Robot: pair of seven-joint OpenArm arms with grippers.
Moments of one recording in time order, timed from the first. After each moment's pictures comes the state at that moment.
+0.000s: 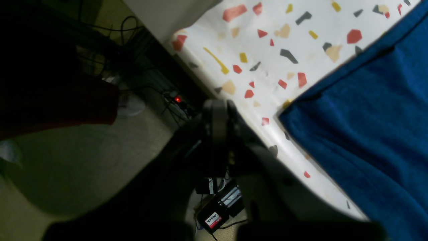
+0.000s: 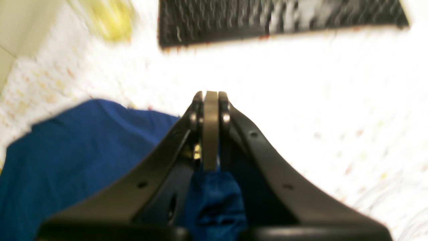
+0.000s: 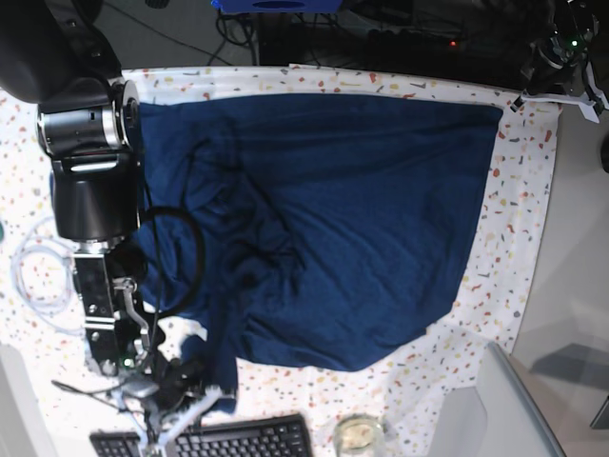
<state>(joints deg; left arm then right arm) 33.3 -8.5 -34.7 99.1 -27.2 16.2 39.8 31.5 0.5 -2.6 60.8 8.6 8.0 -29.1</state>
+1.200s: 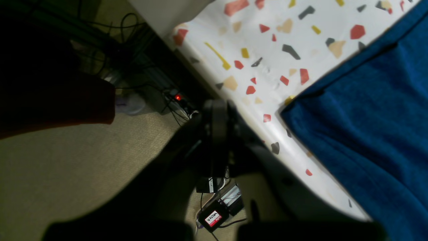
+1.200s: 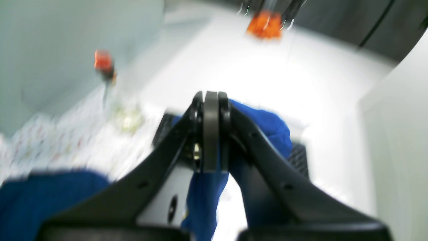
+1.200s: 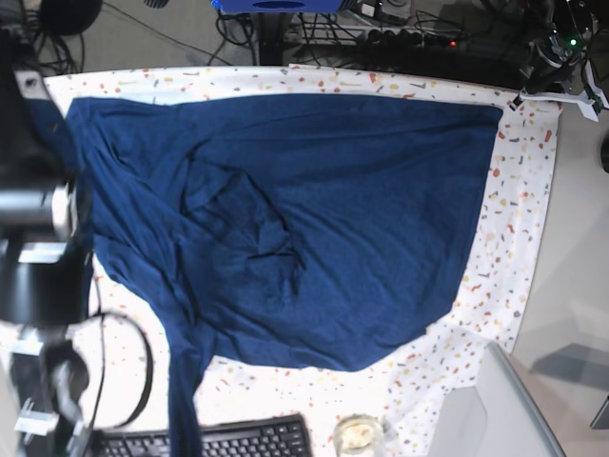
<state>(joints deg) 33.6 -8.5 -33.9 99.1 -27.1 16.3 39.7 45.8 6.2 -2.7 65.4 8.5 22.8 -34.0</state>
